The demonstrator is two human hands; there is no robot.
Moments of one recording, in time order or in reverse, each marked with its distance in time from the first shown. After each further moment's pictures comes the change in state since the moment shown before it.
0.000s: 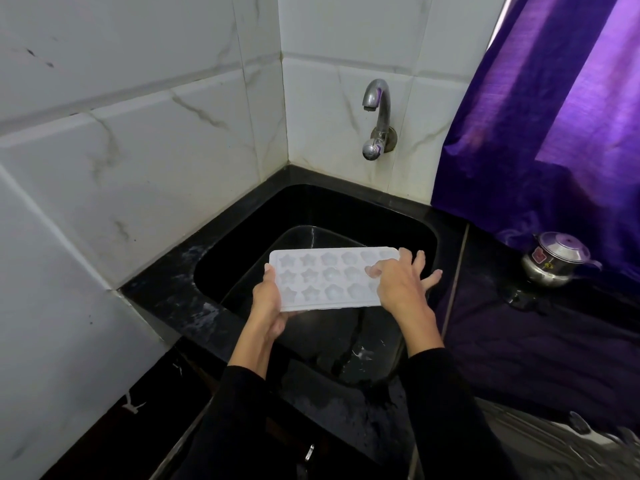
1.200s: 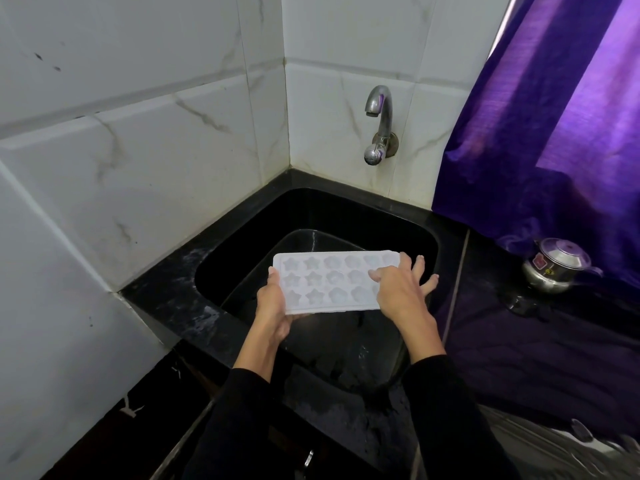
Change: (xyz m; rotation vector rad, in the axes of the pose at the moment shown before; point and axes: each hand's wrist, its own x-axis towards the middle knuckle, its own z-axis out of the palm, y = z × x) left_hand -0.004 0.001 0.006 -0.015 0.009 -0.001; right_hand -0.002 0.000 0.004 0.012 0.004 -0.038
